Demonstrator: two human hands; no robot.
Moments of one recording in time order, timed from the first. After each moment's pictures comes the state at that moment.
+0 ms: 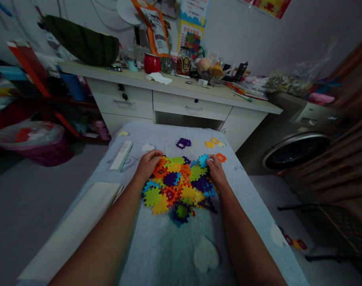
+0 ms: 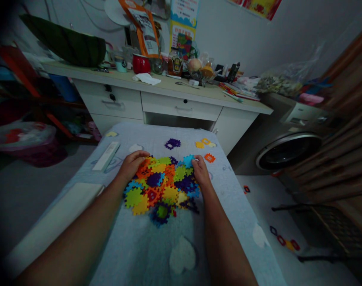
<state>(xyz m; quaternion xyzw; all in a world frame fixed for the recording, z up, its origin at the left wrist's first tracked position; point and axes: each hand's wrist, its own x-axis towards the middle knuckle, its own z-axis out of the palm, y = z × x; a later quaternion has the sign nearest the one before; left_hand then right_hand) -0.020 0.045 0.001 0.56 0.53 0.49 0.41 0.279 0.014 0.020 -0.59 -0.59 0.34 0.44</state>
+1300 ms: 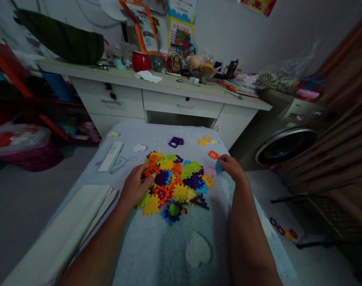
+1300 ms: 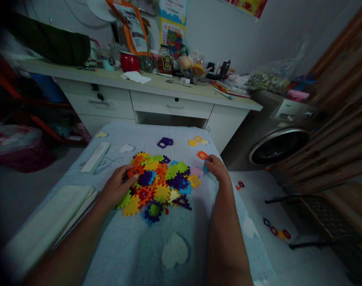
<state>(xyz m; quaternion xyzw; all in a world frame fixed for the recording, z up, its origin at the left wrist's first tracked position) -0.018 -0.030 0.003 0.66 0.61 0.39 0.22 0.384 0.013 0.046 -0.72 -0.58 0.26 0.28</state>
